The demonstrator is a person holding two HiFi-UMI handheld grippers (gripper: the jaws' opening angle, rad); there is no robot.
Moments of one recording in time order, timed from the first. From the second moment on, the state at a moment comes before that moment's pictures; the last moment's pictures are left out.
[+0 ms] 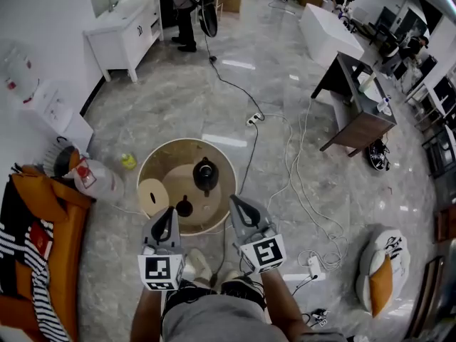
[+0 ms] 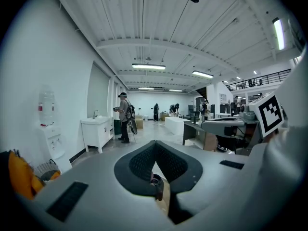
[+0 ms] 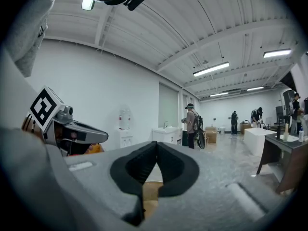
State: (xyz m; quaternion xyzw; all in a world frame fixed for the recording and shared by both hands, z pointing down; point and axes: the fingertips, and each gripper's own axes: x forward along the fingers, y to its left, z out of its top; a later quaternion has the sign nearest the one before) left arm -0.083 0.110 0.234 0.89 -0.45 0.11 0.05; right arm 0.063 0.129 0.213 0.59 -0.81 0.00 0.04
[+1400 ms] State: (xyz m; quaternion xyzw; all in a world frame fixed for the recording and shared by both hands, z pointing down) left arm -0.103 0.009 0.540 0.81 -0.53 0.16 0.22; right arm 0.036 0.007 0.561 0.47 -0.85 0.15 0.17
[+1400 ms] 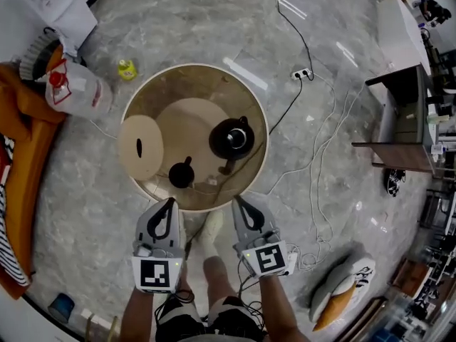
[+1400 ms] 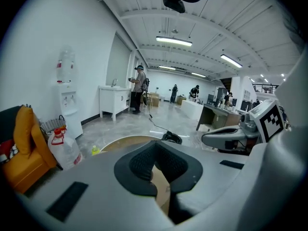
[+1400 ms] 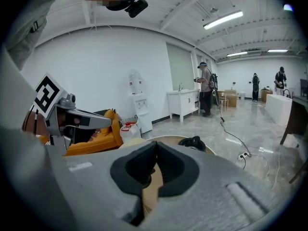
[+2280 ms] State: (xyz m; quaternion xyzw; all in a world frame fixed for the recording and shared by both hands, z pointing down) left arm -0.101 0.010 0.719 0.78 -0.53 0.19 0.27; right arm 0.026 0.008 0.755 0.43 -0.85 0.20 0.22
